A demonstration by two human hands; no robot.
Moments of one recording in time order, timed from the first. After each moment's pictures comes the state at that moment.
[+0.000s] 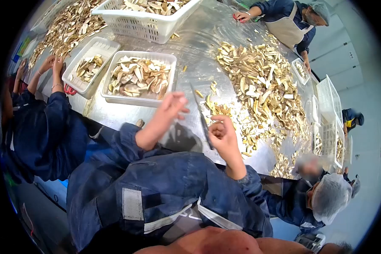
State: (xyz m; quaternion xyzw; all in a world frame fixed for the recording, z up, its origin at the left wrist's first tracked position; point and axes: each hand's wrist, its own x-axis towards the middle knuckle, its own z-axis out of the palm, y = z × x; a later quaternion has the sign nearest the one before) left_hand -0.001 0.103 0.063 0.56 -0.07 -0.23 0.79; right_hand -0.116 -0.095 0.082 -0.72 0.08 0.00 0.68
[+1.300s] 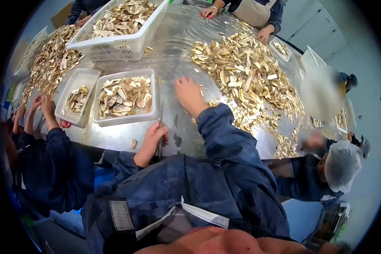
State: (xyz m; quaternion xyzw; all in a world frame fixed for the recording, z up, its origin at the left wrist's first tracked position) left_hand -0.027 0.129 0.017 0.57 -0.08 -0.32 0.75; right_hand 0.064 -0.096 0.005 -0.99 0.00 -0.14 0.04
